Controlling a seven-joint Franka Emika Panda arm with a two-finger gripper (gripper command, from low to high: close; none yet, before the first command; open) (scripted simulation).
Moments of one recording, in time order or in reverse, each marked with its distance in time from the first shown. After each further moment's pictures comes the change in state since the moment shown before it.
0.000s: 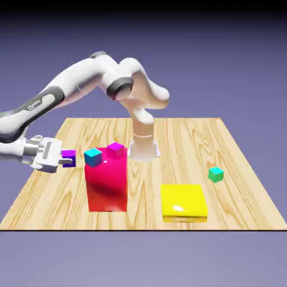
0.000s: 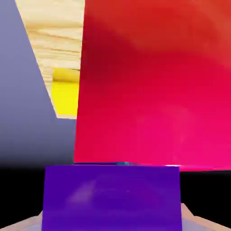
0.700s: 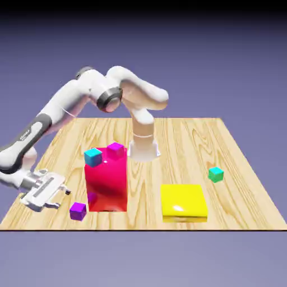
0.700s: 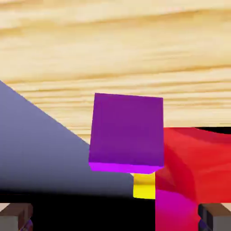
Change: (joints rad) arm -0.297 0.322 0.277 -0.009 0.357 0.447 0.090
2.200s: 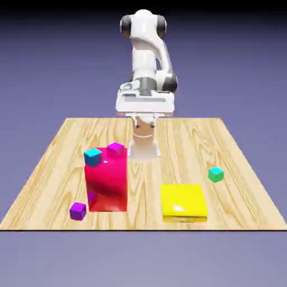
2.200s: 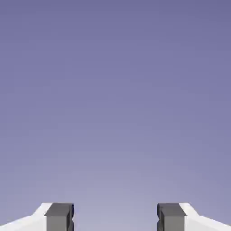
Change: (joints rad) arm 0.507 -1.625 0.517 -1.304 -1.234 1.864 -0.414
